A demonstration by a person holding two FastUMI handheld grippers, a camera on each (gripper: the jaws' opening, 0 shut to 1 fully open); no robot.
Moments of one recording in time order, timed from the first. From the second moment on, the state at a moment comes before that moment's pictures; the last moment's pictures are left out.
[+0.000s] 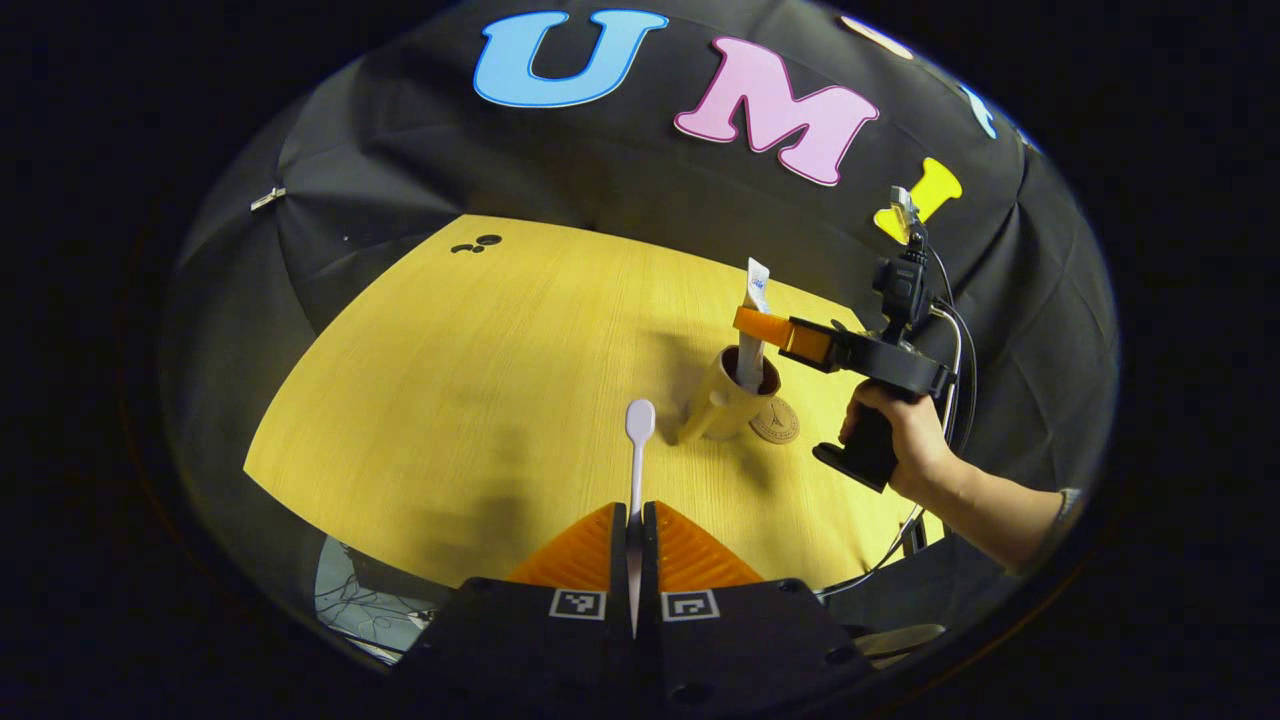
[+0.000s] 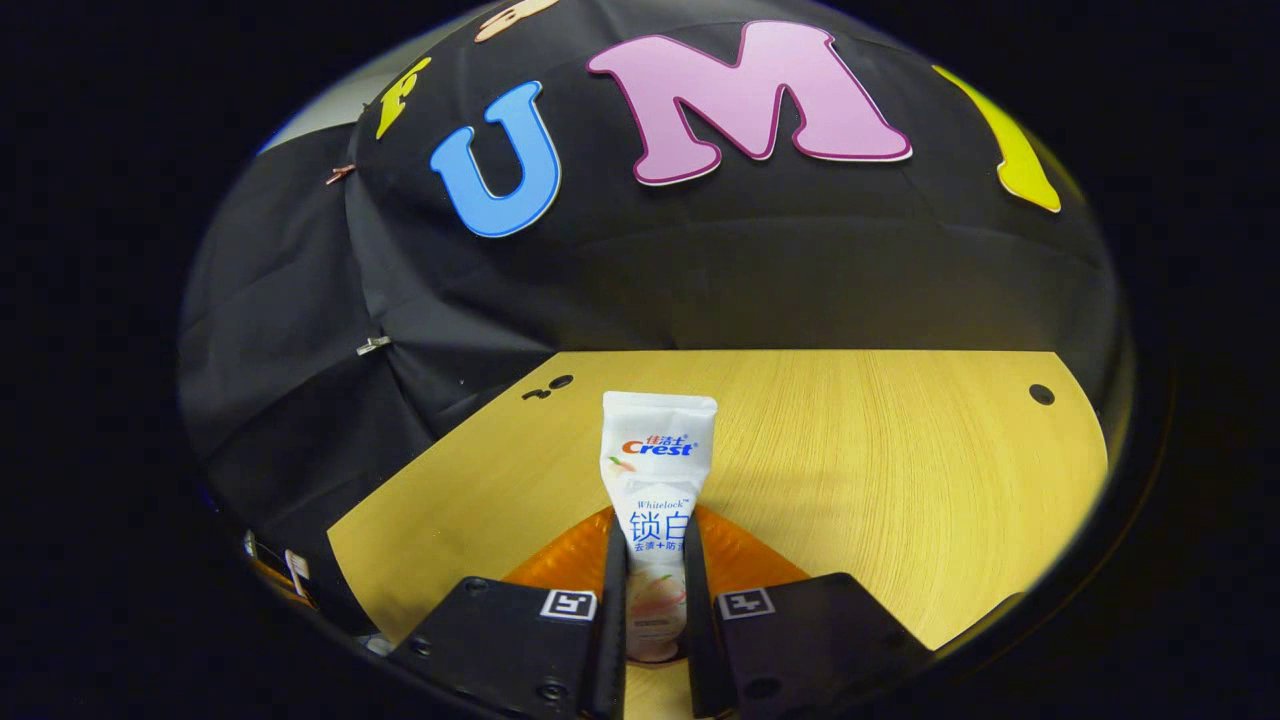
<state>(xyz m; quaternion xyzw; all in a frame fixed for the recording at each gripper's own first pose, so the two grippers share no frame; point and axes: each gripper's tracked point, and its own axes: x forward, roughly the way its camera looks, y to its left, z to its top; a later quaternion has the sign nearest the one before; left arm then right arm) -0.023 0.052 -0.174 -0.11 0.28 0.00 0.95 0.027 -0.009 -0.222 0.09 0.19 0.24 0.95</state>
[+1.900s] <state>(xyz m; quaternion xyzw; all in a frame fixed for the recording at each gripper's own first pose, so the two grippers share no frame) 0.185 -0.033 -0.050 -0.16 0.07 -0.06 0.98 -0.211 -0.206 -0.265 0.19 0.35 0.14 0.91</state>
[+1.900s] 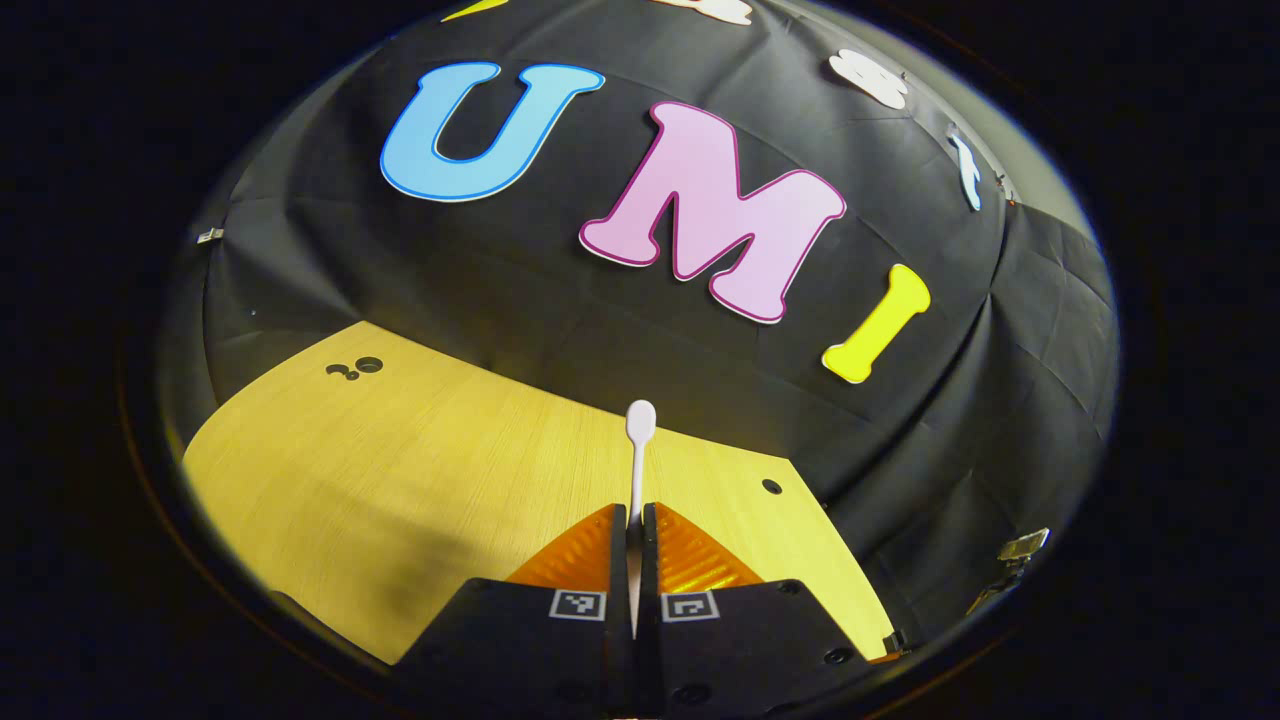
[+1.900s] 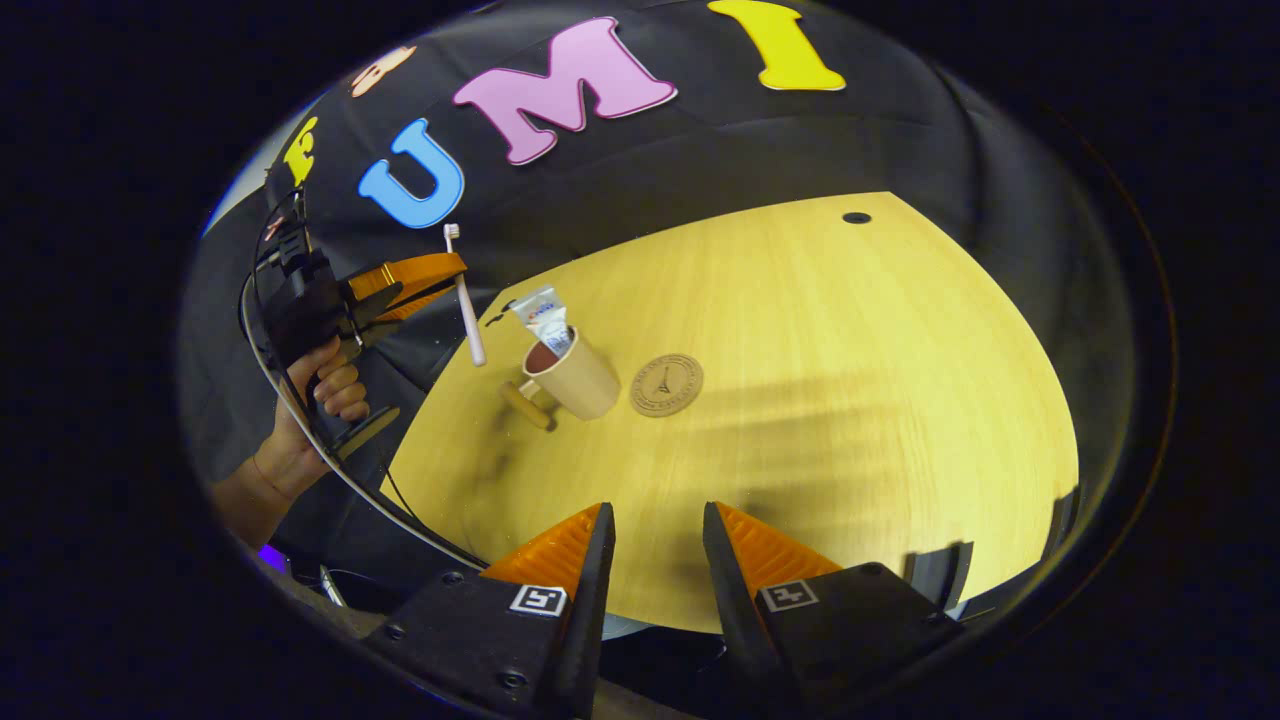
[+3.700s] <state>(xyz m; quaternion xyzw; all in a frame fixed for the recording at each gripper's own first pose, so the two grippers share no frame) 0.197 -0.033 -0.153 -0.12 0.18 -0.08 0.97 -0.233 -0.251 -0.274 0.23 0.34 0.05 0.91</state>
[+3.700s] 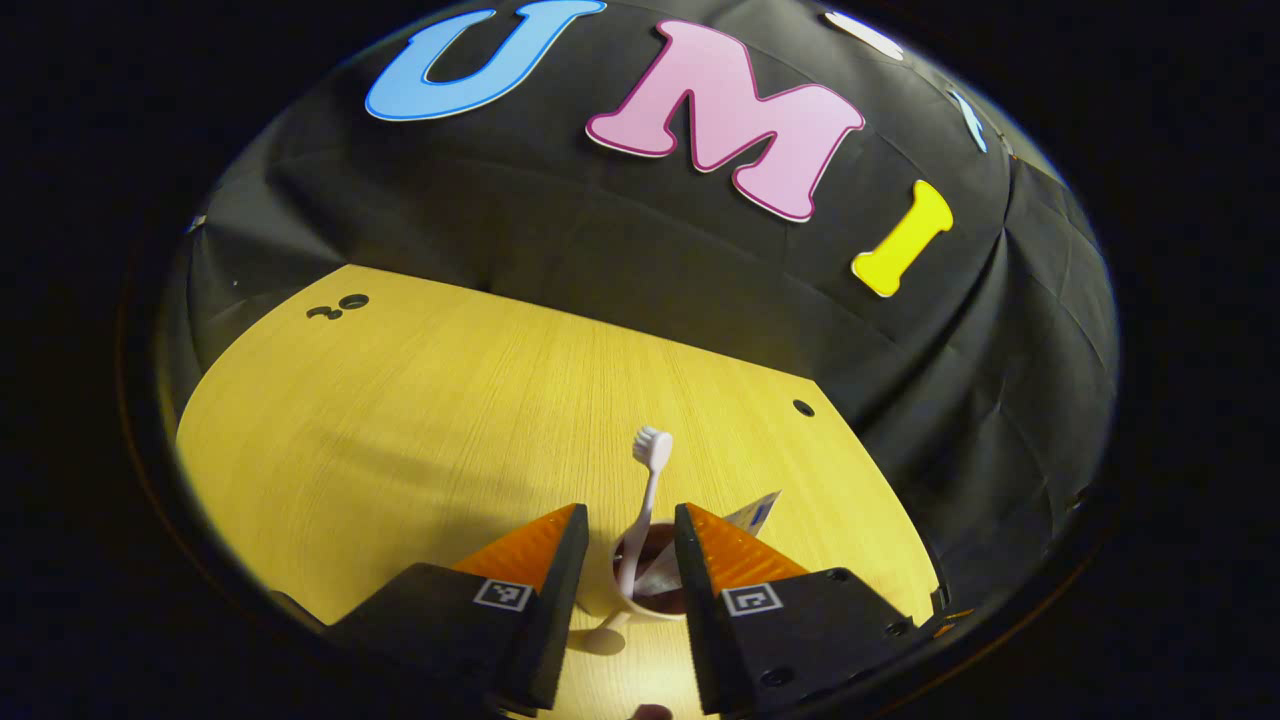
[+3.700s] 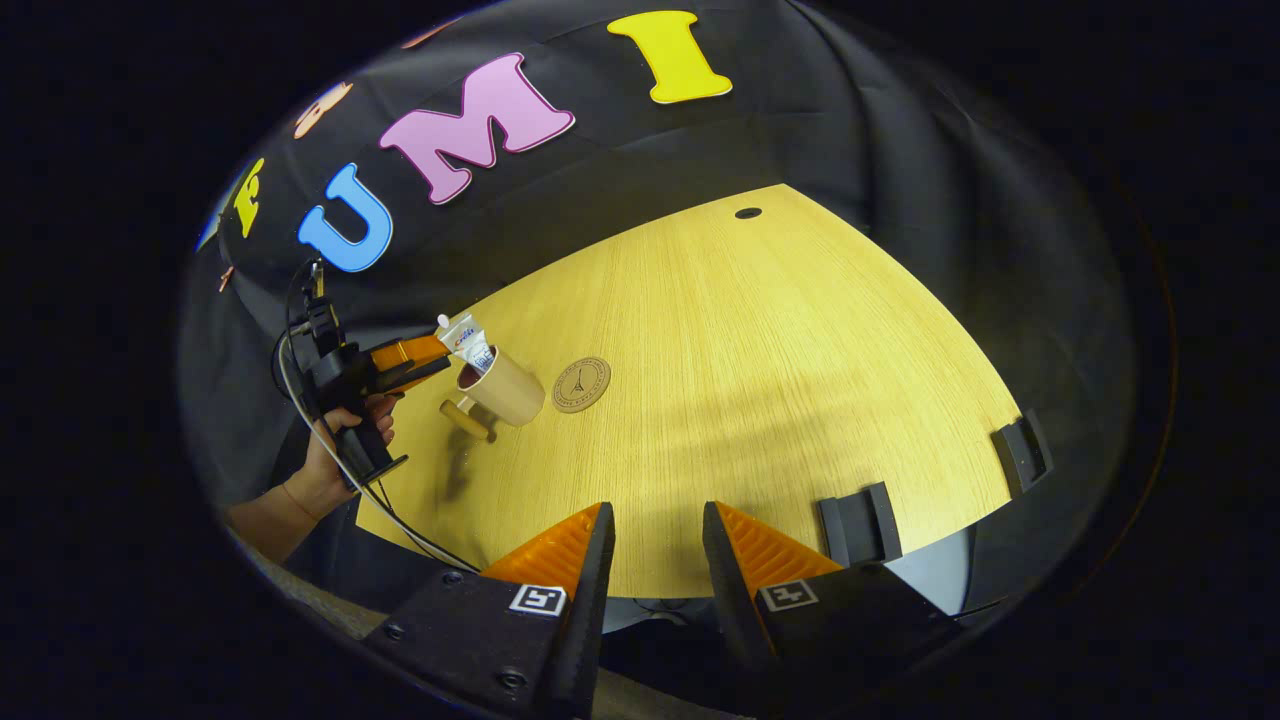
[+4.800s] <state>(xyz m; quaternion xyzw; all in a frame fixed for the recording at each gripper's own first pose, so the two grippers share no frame) 0.168 -0.034 -0.245 0.09 0.42 -0.14 0.89 -0.250 -0.246 -0.329 0.24 0.43 -0.01 0.87</state>
